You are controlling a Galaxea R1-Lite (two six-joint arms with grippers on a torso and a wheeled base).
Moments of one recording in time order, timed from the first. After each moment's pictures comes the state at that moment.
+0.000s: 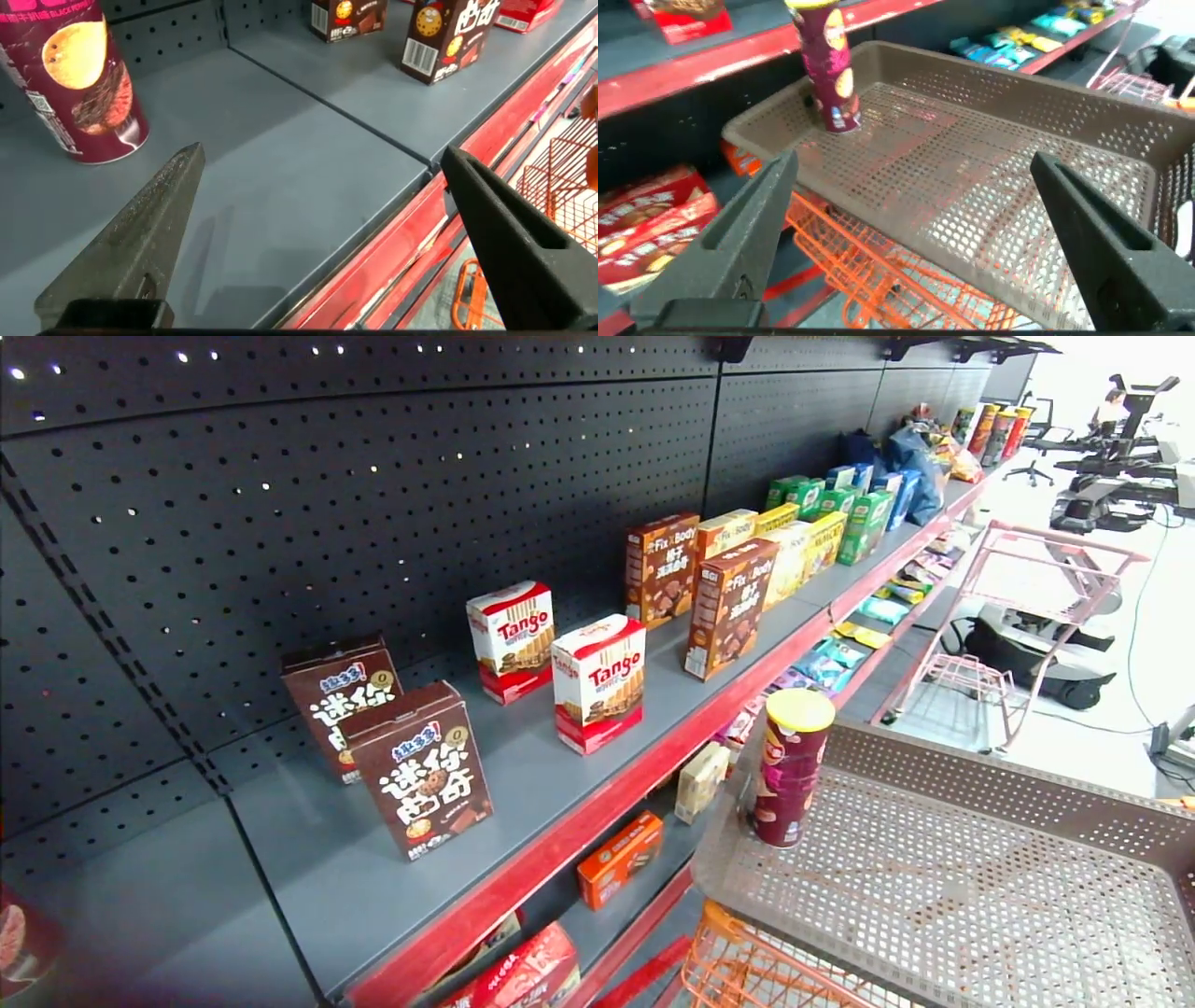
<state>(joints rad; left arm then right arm) 0.00 0.00 0.00 0.00 0.06 -0.03 0.01 0.08 -0.10 0.01 0.08 0.01</state>
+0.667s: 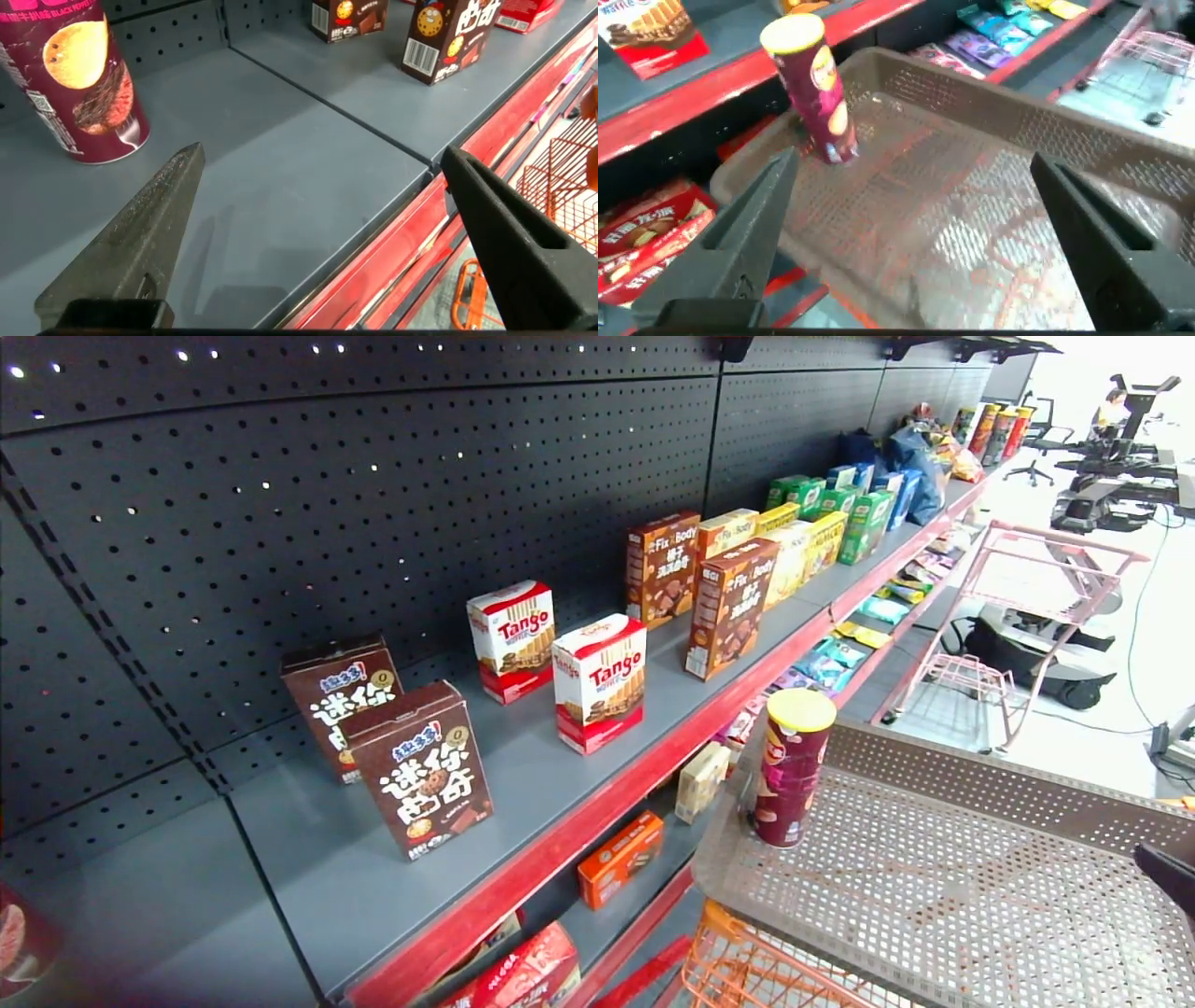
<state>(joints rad) 0.00 0.00 0.00 0.00 0.06 -0.03 0.03 0.78 -0.30 -0.37 0.08 0.02</state>
